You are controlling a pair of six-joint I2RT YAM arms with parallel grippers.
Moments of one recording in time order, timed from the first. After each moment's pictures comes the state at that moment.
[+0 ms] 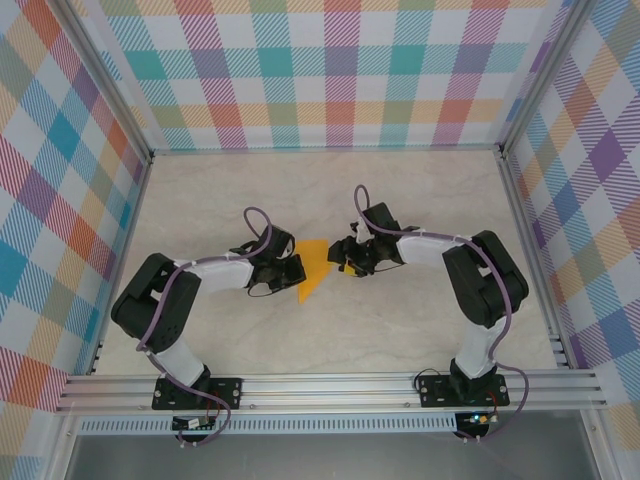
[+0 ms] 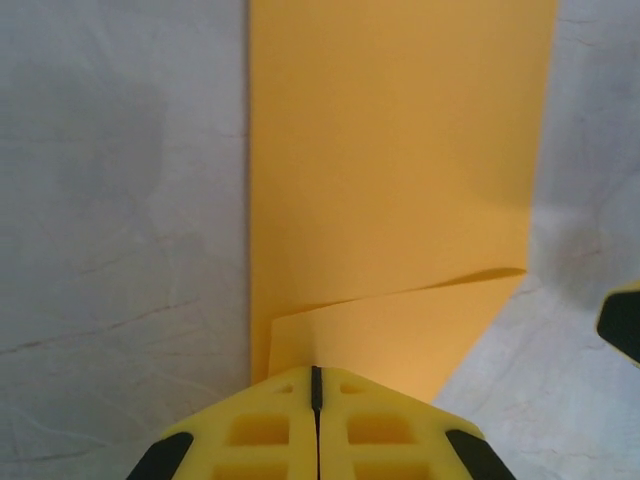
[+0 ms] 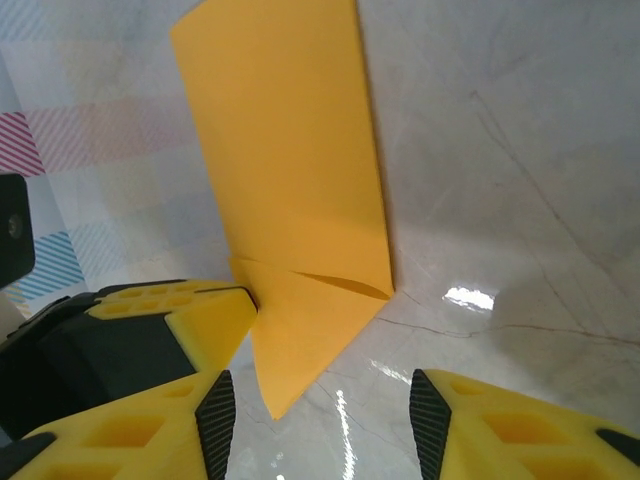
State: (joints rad) left arm -0.55 1.68 0.81 -0.17 0.22 -0.84; right arm 0.54 1.83 1.01 -0.17 -0.64 0.83
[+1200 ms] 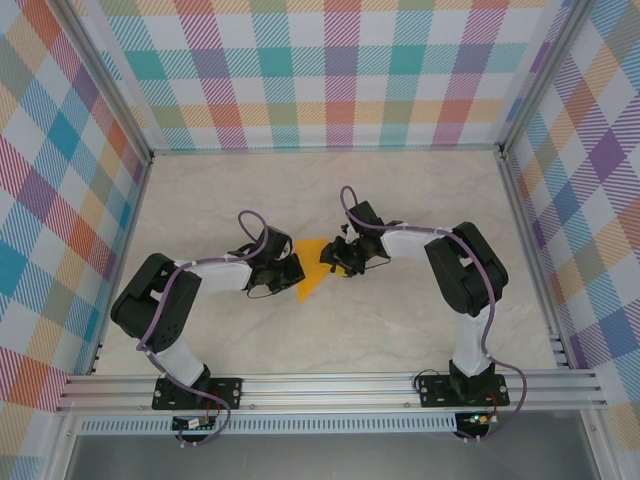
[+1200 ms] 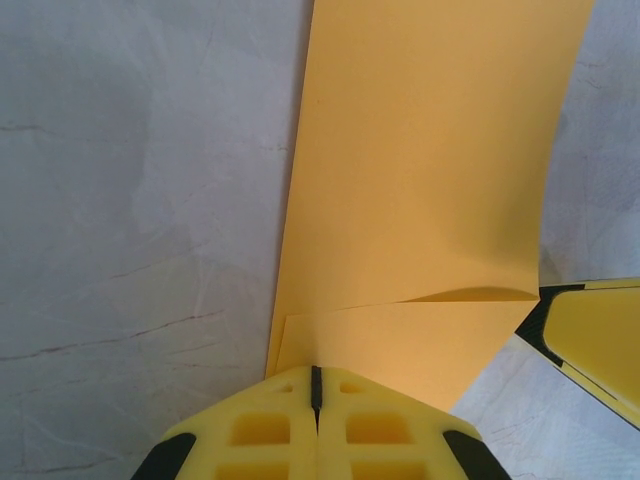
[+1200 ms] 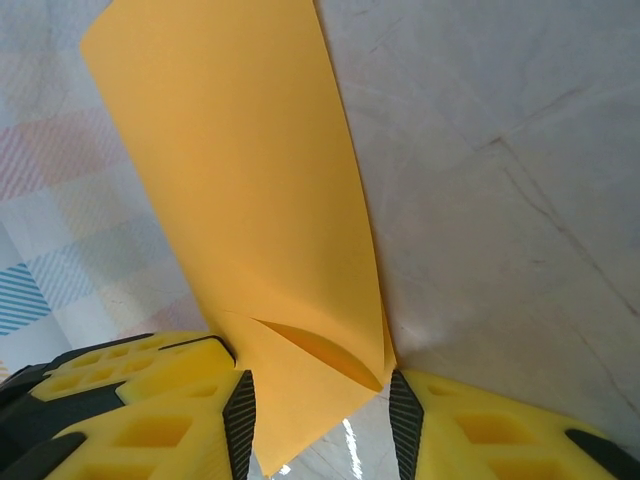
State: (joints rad) left arm -0.53 1.67 0.78 -0.11 0.23 -0.92; right arm 0.58 1.96 1.14 -0.26 -0.58 0.89
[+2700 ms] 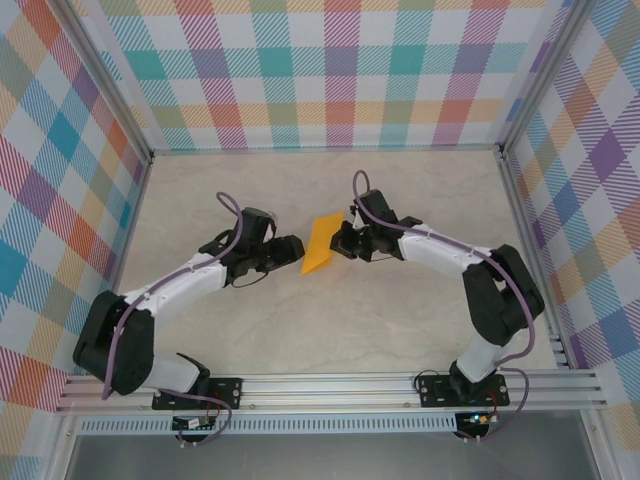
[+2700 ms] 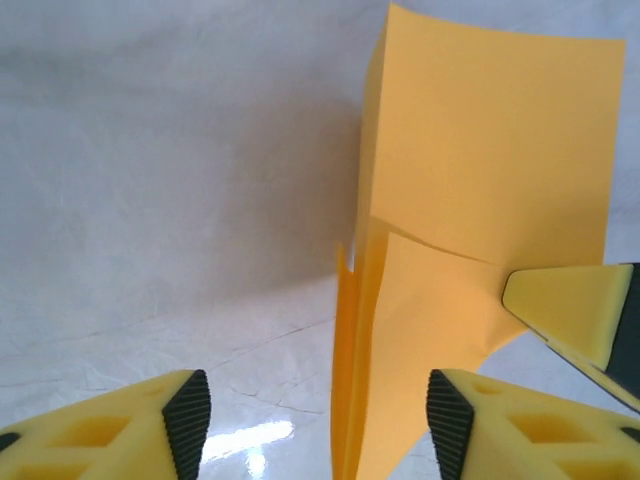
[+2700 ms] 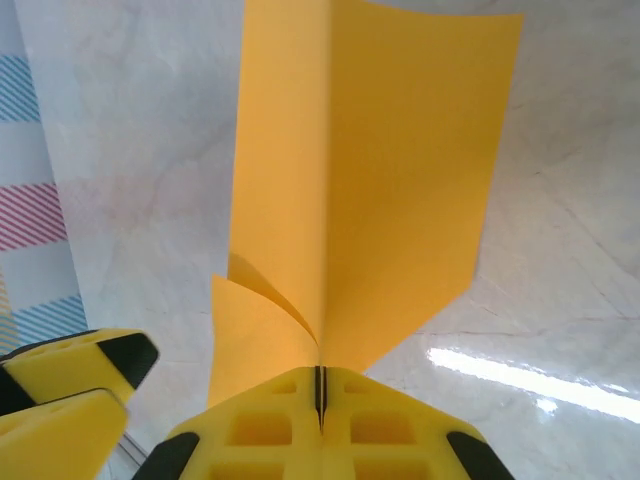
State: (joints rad) left arm -0.49 1.36 0.85 -0.30 0.20 -0.76; right arm 0.60 1.67 1.10 -0.31 -0.37 0.92
